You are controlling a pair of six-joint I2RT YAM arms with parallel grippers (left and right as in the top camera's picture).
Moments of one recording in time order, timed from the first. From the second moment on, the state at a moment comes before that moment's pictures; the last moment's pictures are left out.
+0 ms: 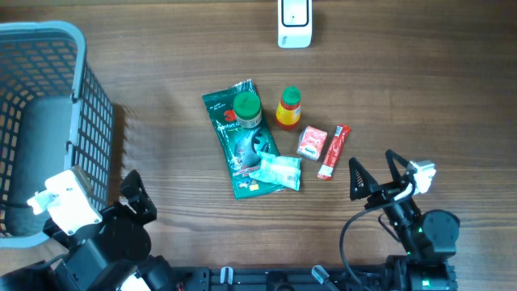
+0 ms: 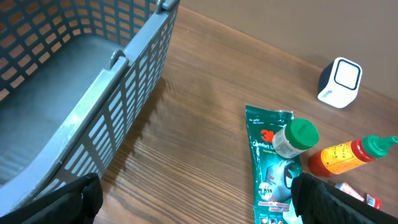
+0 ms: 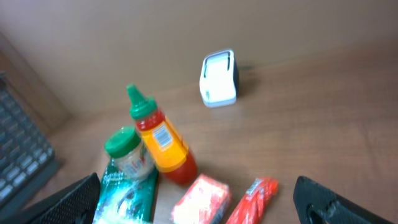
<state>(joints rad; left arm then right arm) -0.89 0.66 1.28 -1.59 -0.85 -1.10 -0.02 0.08 0.08 -0.12 -0.38 0.35</state>
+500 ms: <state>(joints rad) -0.89 0.66 1.28 -1.59 -0.84 -1.11 -0.02 0.86 0.77 -0.66 -0.43 0.34</state>
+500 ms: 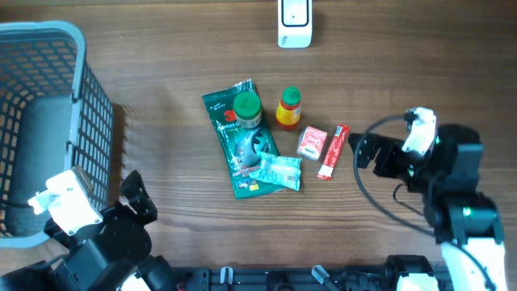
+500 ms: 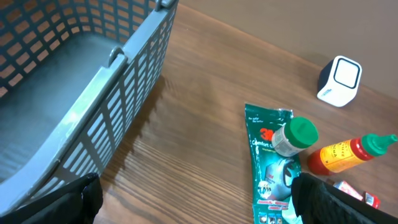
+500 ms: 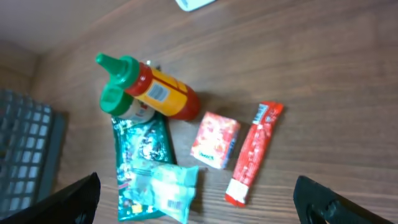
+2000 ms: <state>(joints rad) -0.89 0.66 1.28 -1.59 -0.84 -1.11 0.08 1.58 1.16 -0.99 -0.30 0.44</state>
